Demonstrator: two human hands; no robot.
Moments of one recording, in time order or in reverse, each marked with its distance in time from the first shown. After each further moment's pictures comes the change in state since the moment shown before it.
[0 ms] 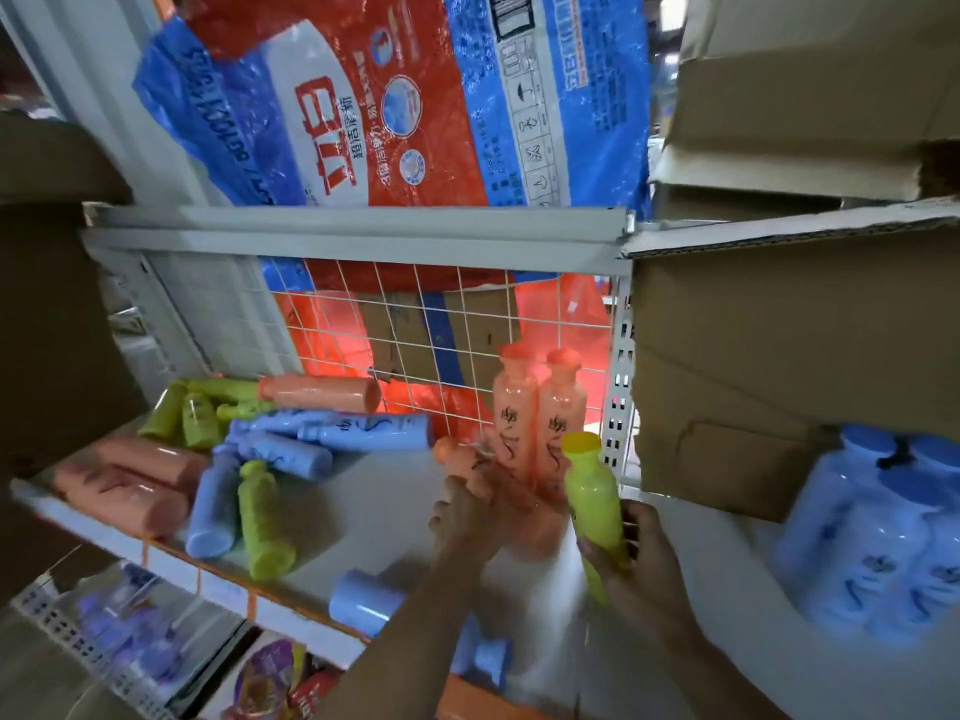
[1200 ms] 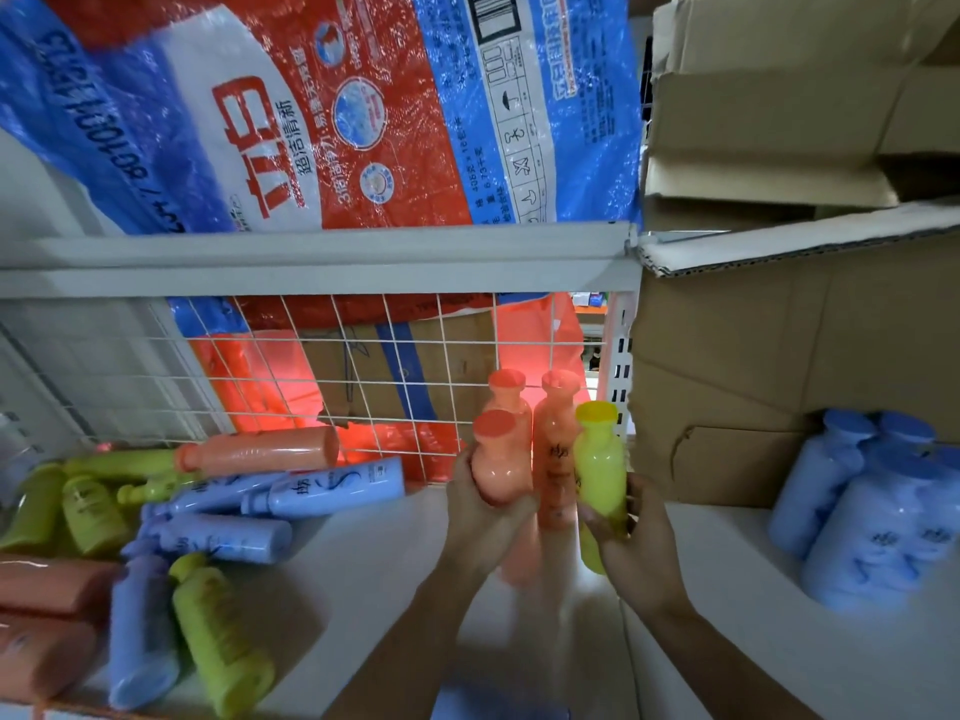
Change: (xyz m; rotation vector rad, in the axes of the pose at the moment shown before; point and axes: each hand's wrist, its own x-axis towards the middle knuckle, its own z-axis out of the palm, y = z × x) left_hand 0.046 0.021 -0.025 -0.675 -0.301 0.557; right_hand 0.041 -0.029 0.050 0.048 0.308 0.044
